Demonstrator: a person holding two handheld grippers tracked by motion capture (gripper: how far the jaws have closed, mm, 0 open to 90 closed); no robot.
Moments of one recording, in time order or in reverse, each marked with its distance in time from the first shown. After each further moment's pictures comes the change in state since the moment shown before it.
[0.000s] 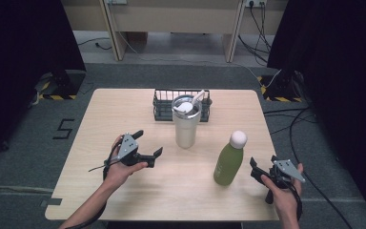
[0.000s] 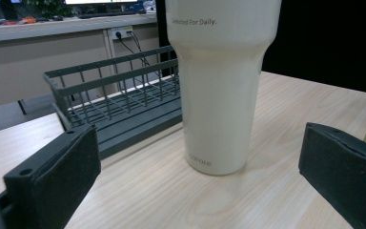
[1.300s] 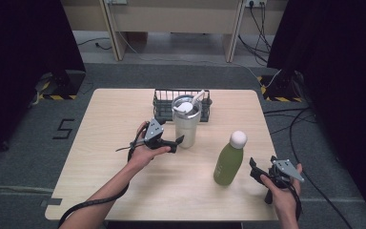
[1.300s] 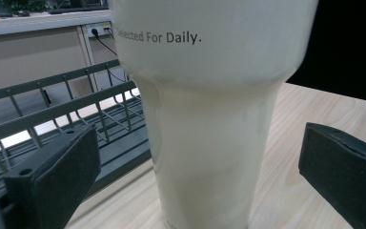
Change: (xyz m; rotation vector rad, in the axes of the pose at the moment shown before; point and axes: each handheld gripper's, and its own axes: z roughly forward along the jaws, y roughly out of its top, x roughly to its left) left arm -0.009 0.016 0.085 0.024 -0.069 0.010; right arm 0.000 -0.002 0.002 0.011 -0.002 0.007
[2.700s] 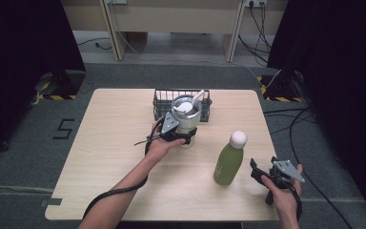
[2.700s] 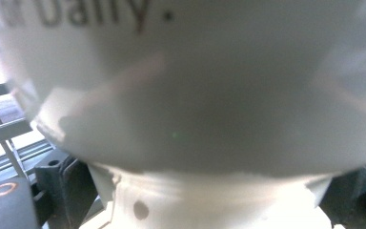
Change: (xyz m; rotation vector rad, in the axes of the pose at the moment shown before) left arm -0.007 -0.001 0.054 -0.013 0.004 -0.018; right arm -0.003 -0.003 0.000 0.005 0.000 0.000
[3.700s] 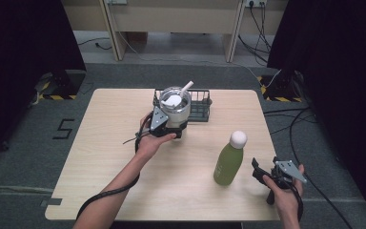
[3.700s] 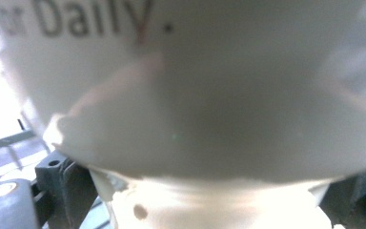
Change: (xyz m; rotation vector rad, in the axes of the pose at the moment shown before) left arm 0.021 0.028 -0.033 -0.049 0.096 0.026; right arm -0.004 0.001 -0.001 -0.008 -0.014 0.009
